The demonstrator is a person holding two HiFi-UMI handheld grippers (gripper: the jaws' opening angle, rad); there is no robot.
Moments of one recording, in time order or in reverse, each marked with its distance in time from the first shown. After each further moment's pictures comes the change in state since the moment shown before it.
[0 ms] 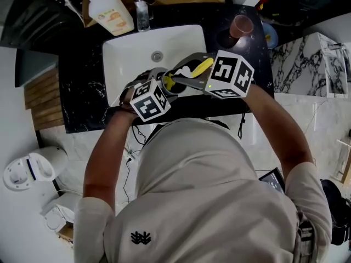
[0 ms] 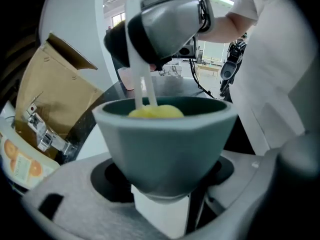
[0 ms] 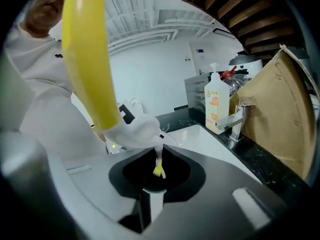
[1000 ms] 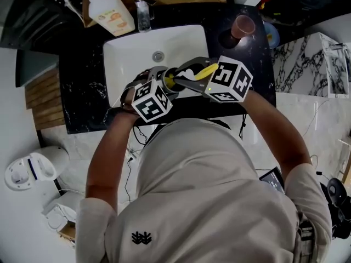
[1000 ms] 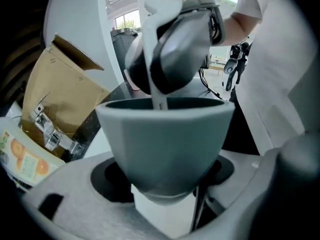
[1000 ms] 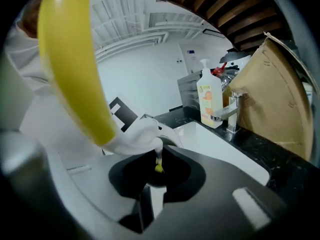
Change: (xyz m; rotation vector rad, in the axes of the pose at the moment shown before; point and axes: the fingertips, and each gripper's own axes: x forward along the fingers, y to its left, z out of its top) left arm -0.001 0.014 0.000 -0.015 0.003 0.062; right arm 0.006 -0.007 -0.015 0.086 -0.036 -0.046
